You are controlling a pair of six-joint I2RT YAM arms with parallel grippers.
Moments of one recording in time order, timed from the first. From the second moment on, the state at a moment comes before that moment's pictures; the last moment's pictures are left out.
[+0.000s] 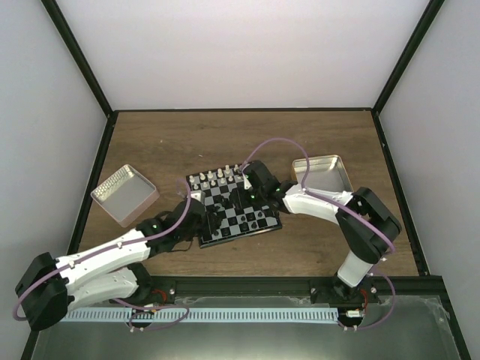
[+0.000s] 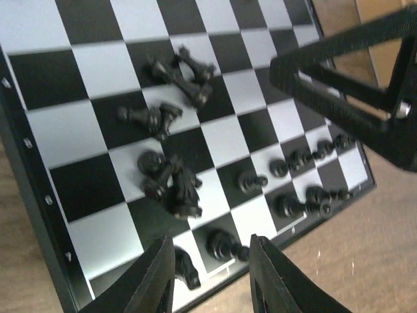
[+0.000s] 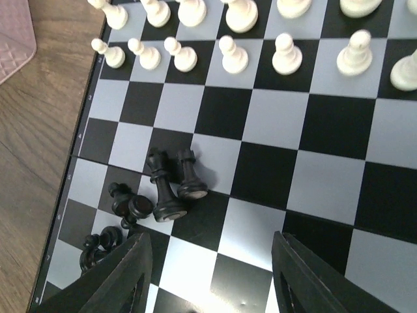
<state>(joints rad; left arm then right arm) -0.89 1.00 0.53 -0.34 -0.17 -0.86 0.78 1.66 0.98 -0.12 -0.12 0.44</state>
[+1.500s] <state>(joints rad) -0.87 1.27 0.55 -0.33 -0.02 -0.77 0.78 1.67 0.98 -0.14 -0.16 0.45</state>
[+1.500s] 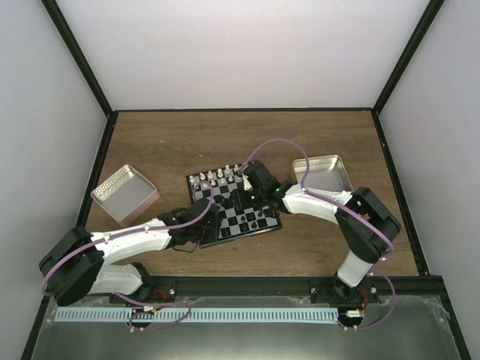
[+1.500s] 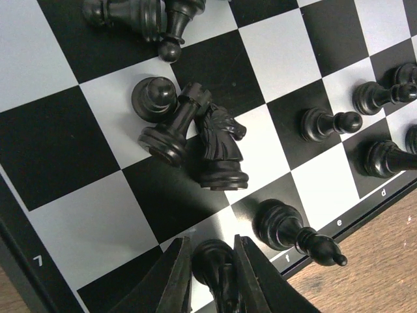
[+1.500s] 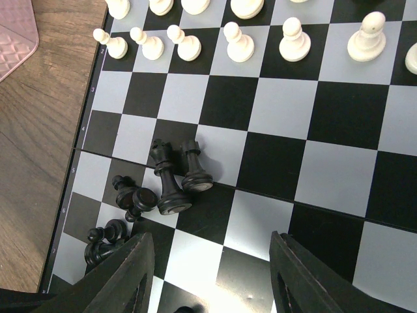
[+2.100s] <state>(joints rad) -0.87 1.27 0.58 -0.38 0.00 -0.74 0.78 1.67 0.98 -0.14 -0.16 0.45</state>
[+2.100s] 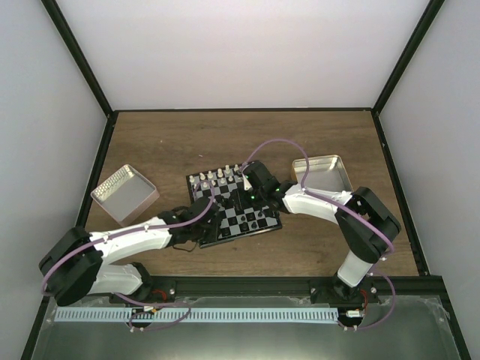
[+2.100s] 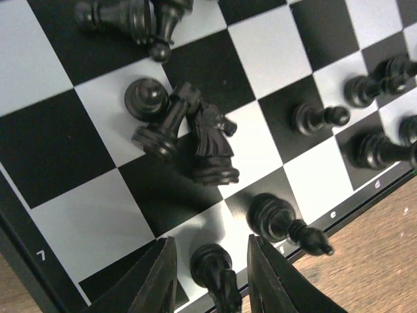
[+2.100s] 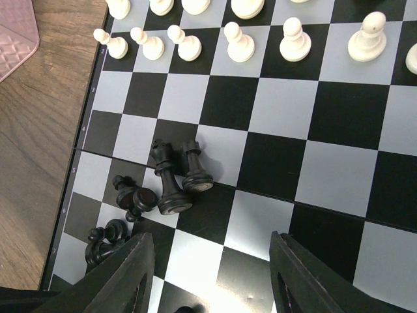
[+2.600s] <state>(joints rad) -0.81 0.99 0.62 -0.44 -0.24 -0.80 0.80 1.72 1.04 -0.16 -0.18 0.40</state>
